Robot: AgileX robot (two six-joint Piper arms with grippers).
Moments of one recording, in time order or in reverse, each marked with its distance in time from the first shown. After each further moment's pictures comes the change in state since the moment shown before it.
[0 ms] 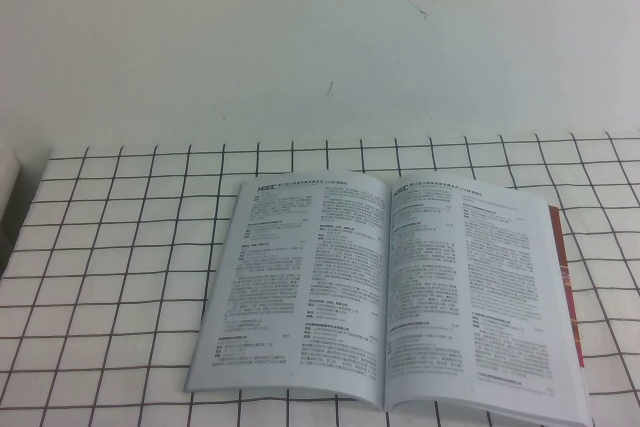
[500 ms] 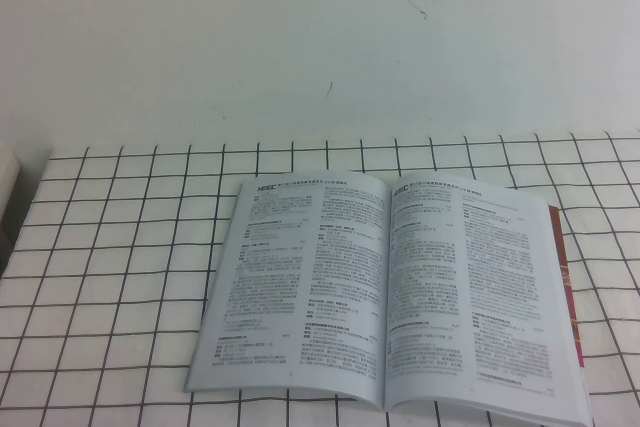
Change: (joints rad) right arm 0.000 0.000 0.000 -0.005 0.000 0.000; left arm 0.000 0.000 0.000 0.017 0.000 0.002
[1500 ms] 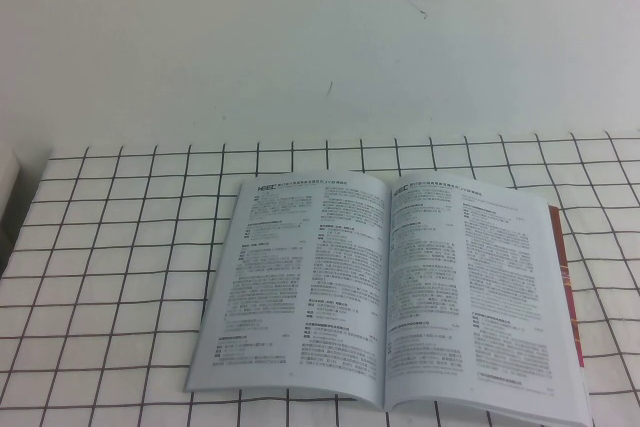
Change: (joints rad) right arm 0.000 -0.002 0.008 -0.001 -0.983 0.004; left arm 0.000 0.000 0.008 0.009 -0.901 0.000
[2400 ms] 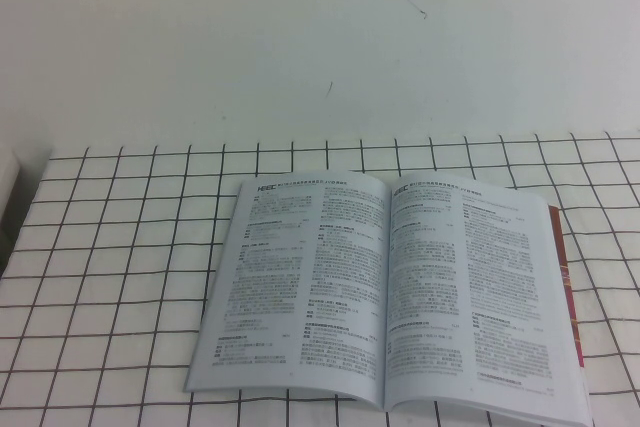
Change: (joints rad) right arm 0.000 0.475 -0.682 0.217 1.171 -0.172; left arm 0.000 0.316 -0.579 0.255 0.901 -0.317
